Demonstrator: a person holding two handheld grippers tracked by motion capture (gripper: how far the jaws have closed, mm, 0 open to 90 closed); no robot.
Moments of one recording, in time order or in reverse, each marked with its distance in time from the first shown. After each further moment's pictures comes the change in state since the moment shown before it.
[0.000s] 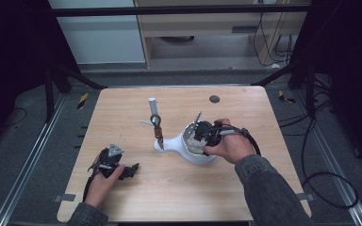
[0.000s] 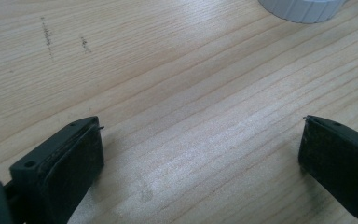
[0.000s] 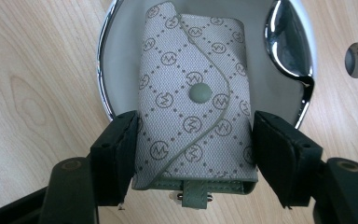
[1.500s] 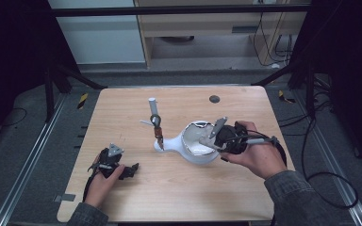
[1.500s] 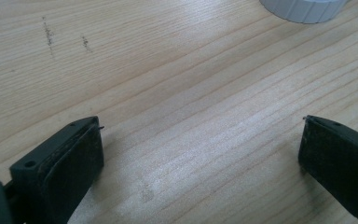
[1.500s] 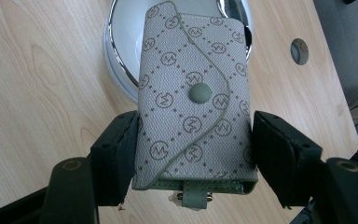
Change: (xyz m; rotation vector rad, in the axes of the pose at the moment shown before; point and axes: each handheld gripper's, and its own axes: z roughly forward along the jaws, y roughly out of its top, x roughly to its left) left arm 0.000 0.000 0.000 -0.001 0.003 -0.006; right arm 0.009 -0.052 -0.064 -0.108 -0.099 0.001
